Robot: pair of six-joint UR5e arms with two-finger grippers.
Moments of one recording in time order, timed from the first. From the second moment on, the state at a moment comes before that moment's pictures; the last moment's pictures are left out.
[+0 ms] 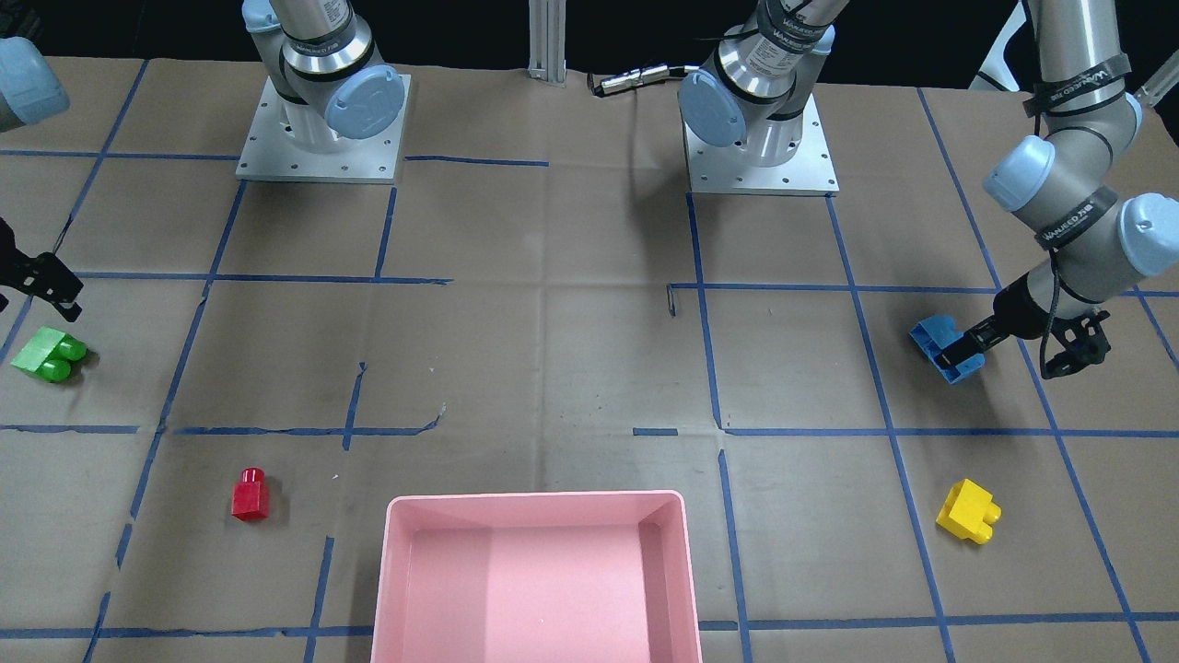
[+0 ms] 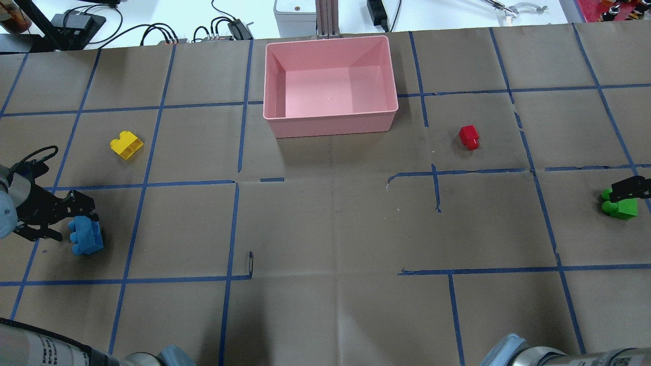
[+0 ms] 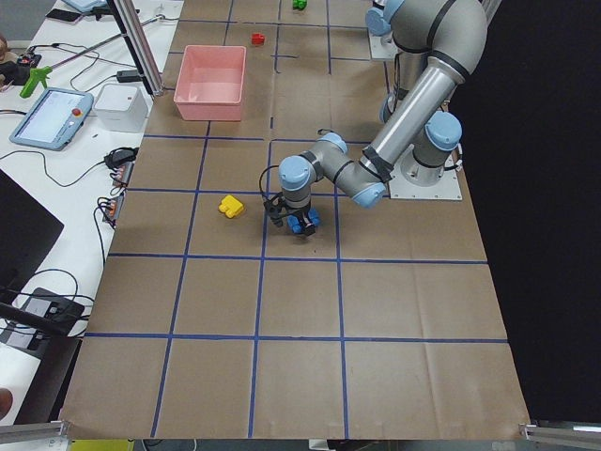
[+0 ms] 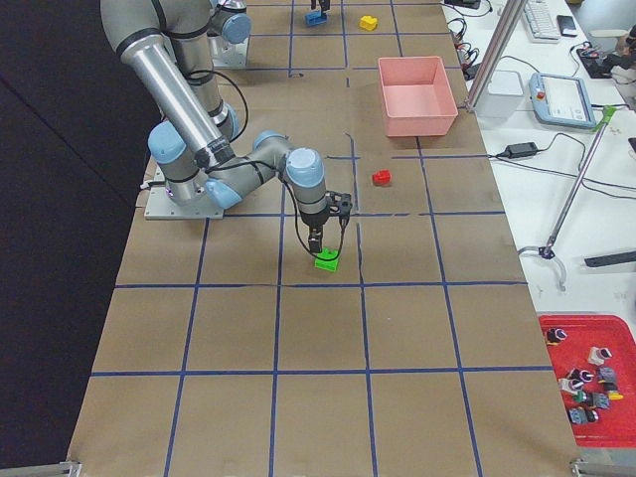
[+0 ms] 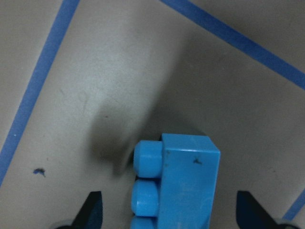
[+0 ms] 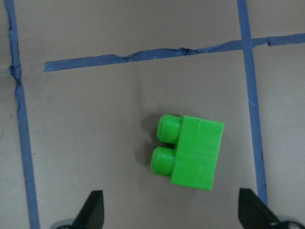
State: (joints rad) left arm -0.81 -1.89 -2.06 -0.88 1.56 0.25; right arm 0.74 -1.43 2.14 -2.41 -1.49 -0.71
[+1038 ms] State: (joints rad) left arm -0.81 -1.88 -2.07 -0.87 1.58 0.26; right arm 0.71 -1.28 2.14 -2.56 -1.49 -0.71
